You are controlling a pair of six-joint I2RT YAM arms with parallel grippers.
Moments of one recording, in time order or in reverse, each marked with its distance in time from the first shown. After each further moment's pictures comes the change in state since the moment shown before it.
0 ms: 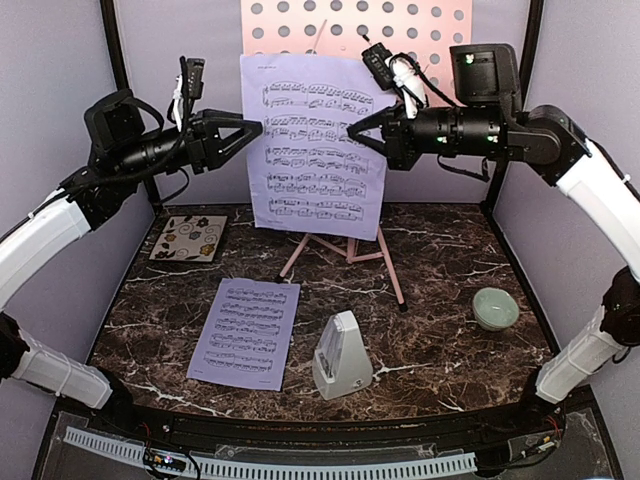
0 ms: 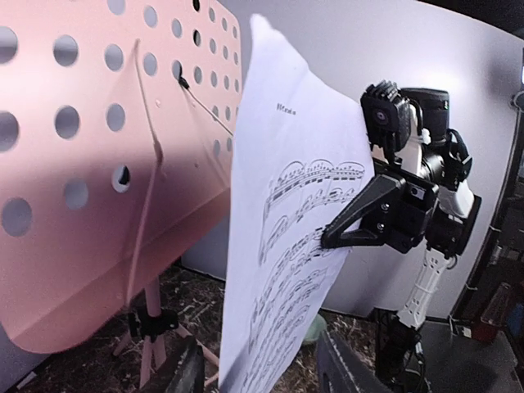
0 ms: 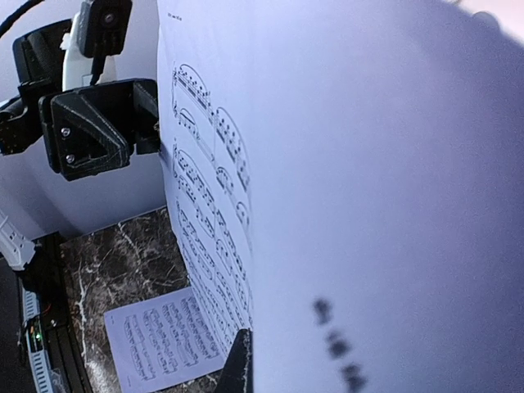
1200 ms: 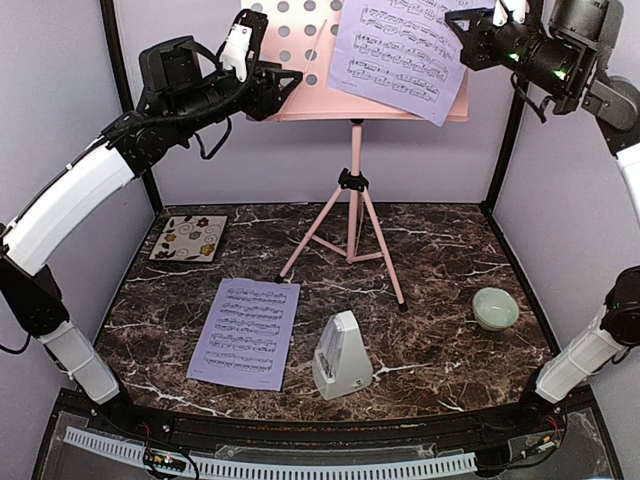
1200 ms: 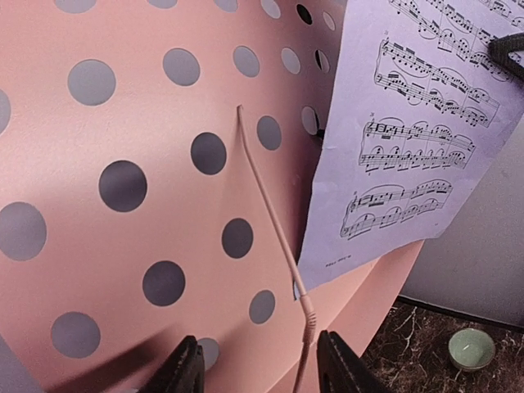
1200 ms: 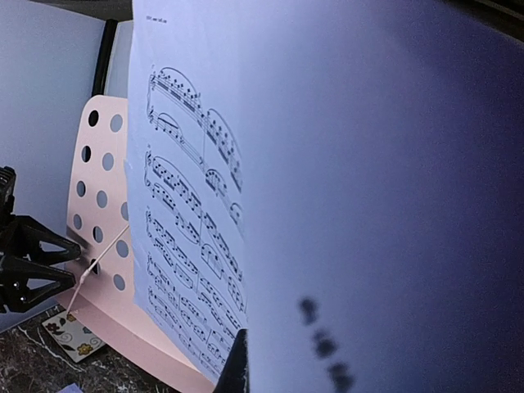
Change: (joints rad) left arm -0.174 0.330 0.539 -0.233 -0.655 0.395; right arm -0.104 -0.011 0.351 0.081 0.407 -0.165
